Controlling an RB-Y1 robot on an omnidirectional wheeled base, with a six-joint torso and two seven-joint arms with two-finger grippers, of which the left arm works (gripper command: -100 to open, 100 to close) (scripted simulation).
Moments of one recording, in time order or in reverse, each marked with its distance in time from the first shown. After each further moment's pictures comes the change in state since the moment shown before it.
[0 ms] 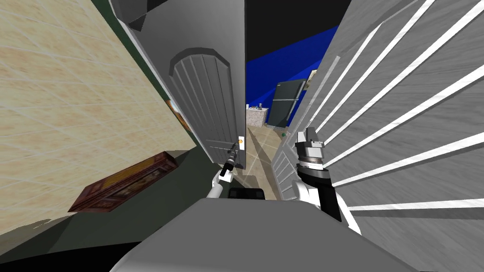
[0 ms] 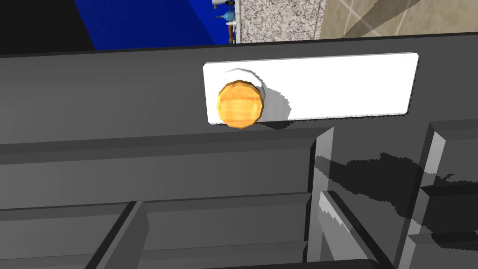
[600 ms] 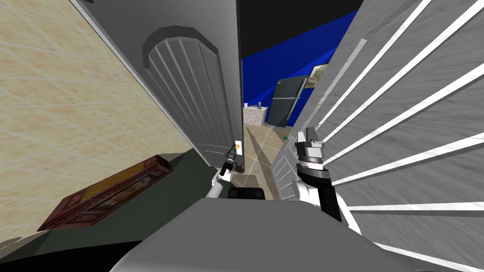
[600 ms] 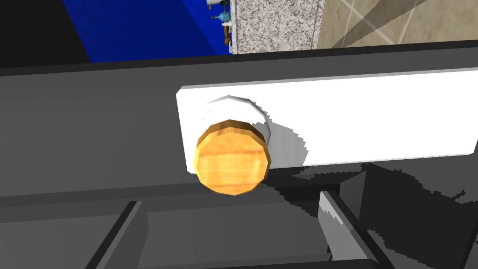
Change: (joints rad) arm -0.017 0.003 0.016 0.025 -0.002 -0.014 -0.003
